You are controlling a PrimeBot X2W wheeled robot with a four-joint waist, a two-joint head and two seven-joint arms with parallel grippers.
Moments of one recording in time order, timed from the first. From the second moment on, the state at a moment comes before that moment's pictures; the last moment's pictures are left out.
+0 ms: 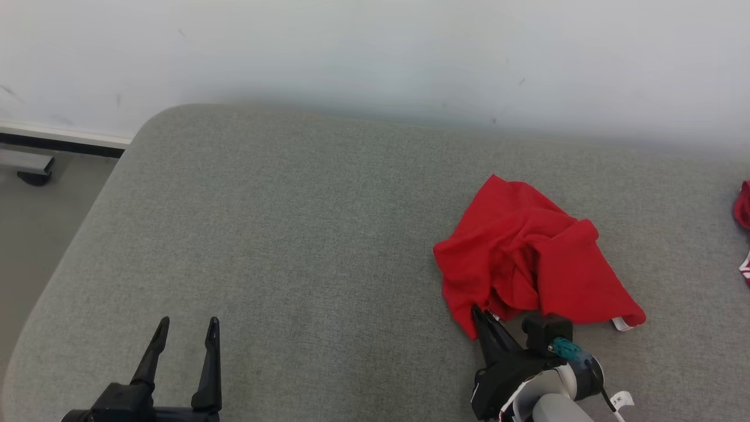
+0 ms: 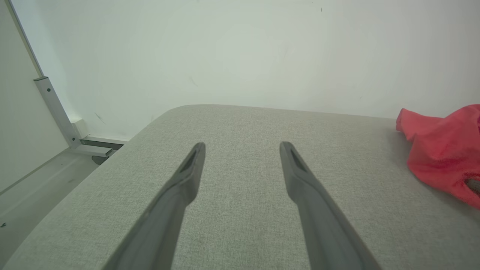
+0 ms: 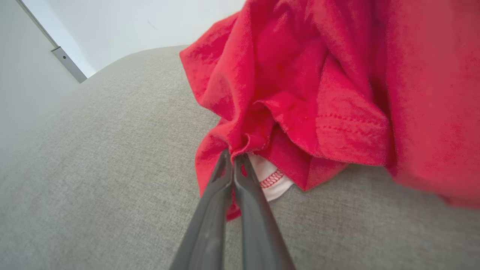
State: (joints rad) left arm -0.05 0.15 -0.05 0.20 -0.22 -0.10 -0.26; right arm -0.38 -0.05 0.17 0.85 0.22 0.13 -0.26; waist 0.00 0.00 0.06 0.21
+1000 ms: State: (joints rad) left arm -0.01 0.11 -0.04 0.20 -0.20 -0.11 -0.26; right arm 0.28 -0.17 -0.17 -0.02 0.28 0.13 -0.09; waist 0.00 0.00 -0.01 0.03
